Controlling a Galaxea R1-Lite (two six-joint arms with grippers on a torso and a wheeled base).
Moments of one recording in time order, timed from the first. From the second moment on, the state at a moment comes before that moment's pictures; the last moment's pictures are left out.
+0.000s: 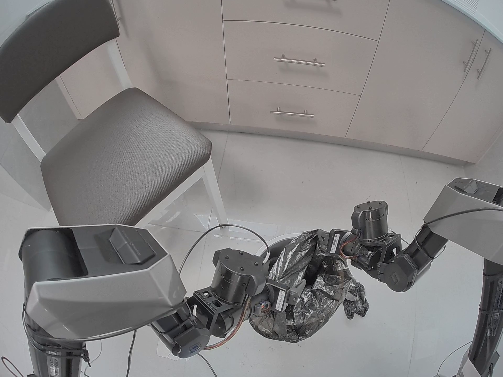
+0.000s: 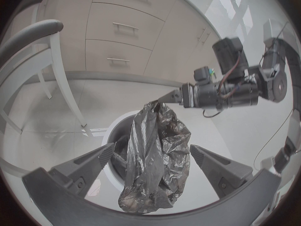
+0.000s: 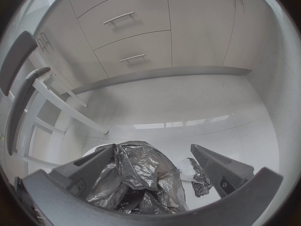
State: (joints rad) left arm -0.82 2.30 -0.79 -1.10 0.11 -0.19; right arm 0.44 2.23 -0.84 -0.91 -0.35 0.39
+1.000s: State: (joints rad) left arm -0.77 2.47 -0.91 -1.11 0.39 0.03; right arm 0.45 2.24 -0.84 -0.91 -0.35 0.39
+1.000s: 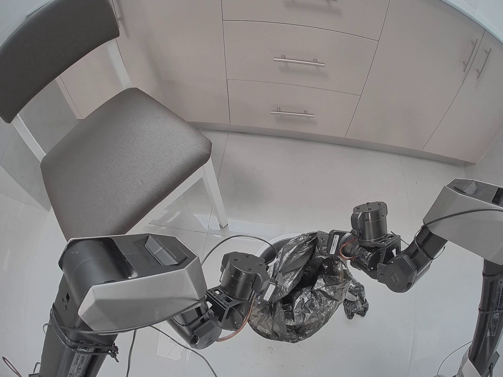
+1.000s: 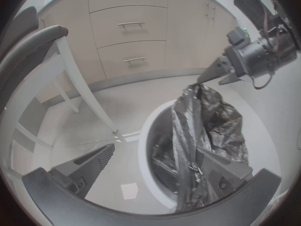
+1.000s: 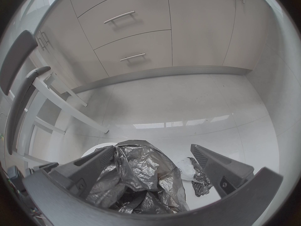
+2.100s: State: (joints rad) left arm -0.75 2.51 -0.95 -1.17 0.51 0.03; right arm 0.50 2.28 -0.73 -0.98 -0.28 0.24
